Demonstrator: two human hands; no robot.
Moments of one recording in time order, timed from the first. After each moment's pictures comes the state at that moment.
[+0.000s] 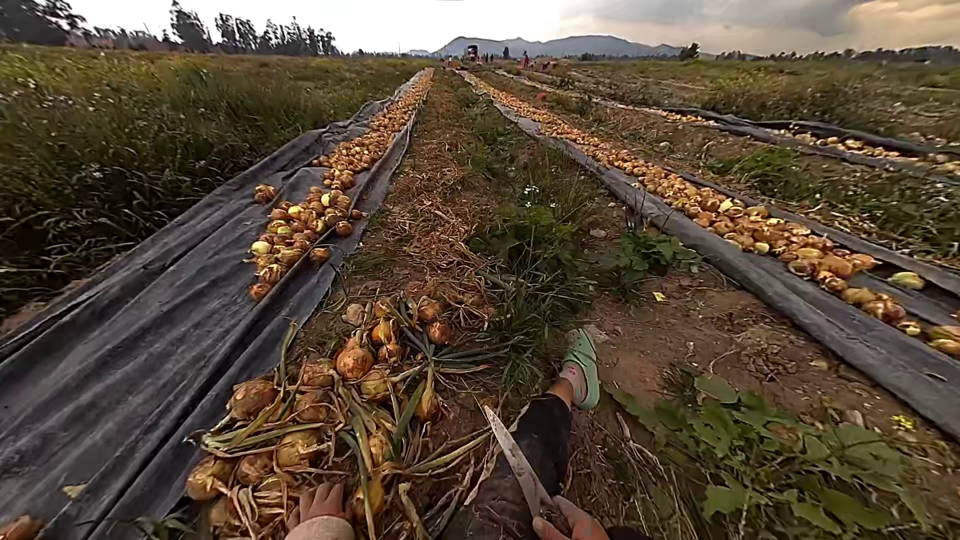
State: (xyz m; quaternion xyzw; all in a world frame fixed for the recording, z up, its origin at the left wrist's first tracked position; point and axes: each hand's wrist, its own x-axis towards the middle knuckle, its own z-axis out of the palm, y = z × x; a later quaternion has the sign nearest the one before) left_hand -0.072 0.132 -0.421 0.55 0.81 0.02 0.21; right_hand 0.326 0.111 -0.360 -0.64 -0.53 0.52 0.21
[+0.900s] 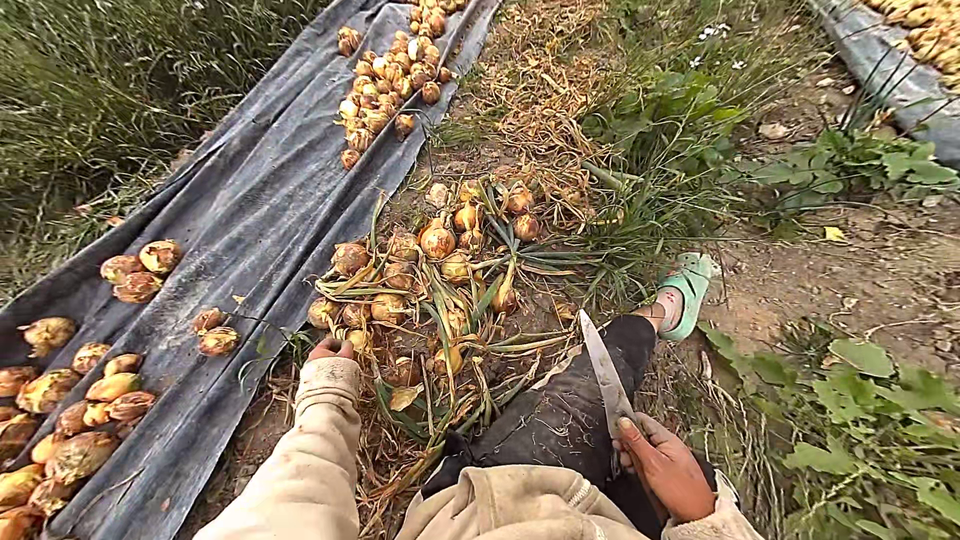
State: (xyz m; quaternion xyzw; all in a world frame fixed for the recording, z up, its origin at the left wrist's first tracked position) left_hand -0.166 0.095 -0.374 0.24 0.92 0.21 0.23; right_hand 0.321 0.090 -0.359 -0.65 -0.47 0.52 0.29
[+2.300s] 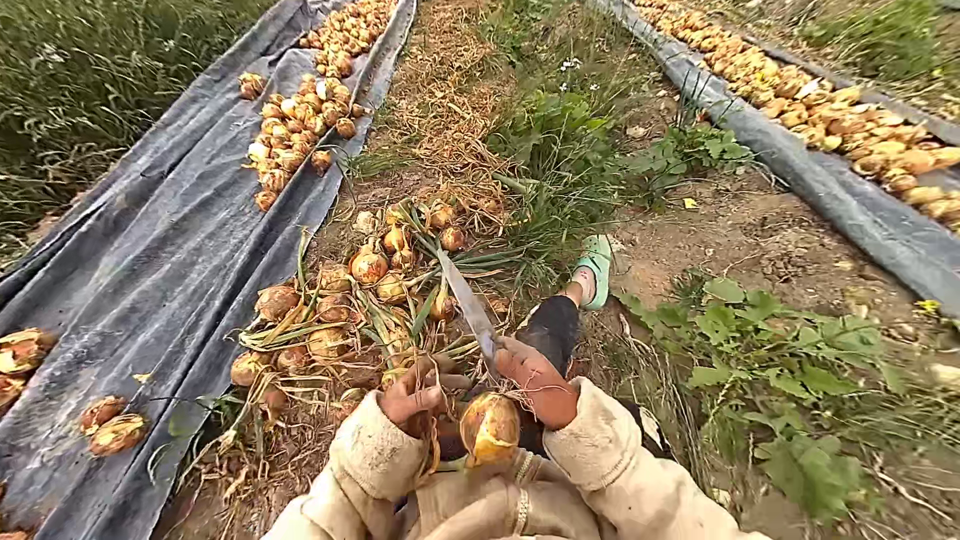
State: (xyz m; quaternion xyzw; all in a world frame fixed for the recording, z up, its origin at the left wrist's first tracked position) left_hand 0.013 0.091 -0.304 0.35 0.37 0.40 0.76; right_hand 0.242 0.127 -0.272 -0.48 -0.58 0.59 0.29
